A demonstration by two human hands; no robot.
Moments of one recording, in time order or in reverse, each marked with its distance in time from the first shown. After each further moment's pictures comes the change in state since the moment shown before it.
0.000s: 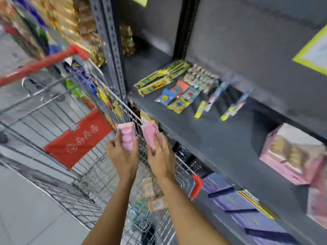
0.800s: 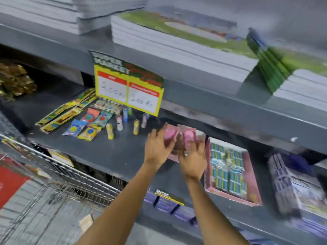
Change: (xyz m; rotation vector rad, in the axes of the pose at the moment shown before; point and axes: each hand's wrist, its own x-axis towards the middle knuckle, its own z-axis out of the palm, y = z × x) left_hand -0.150 0.238 0.178 -0.027 -0.709 0.623; right_hand -0.012 0.205 -0.256 -0.360 0.508 0.470
